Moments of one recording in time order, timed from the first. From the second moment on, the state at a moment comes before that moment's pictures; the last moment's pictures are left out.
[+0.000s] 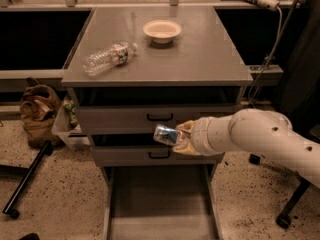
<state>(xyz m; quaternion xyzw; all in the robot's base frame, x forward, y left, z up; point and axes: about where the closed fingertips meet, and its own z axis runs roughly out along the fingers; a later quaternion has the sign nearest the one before) 0.536 -0.079 0.719 -0.64 0.67 0.01 0.39</state>
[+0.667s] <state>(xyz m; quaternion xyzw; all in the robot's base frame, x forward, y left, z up) 0.528 -0.062 0.701 -0.66 0.64 0.04 0.38</state>
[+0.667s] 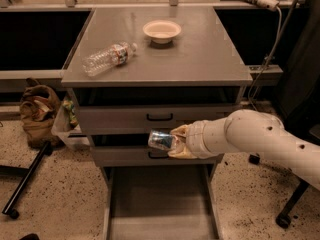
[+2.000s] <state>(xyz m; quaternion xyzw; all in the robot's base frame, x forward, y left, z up) 0.552 -0.053 0.492 -0.61 0.71 0.04 0.36</state>
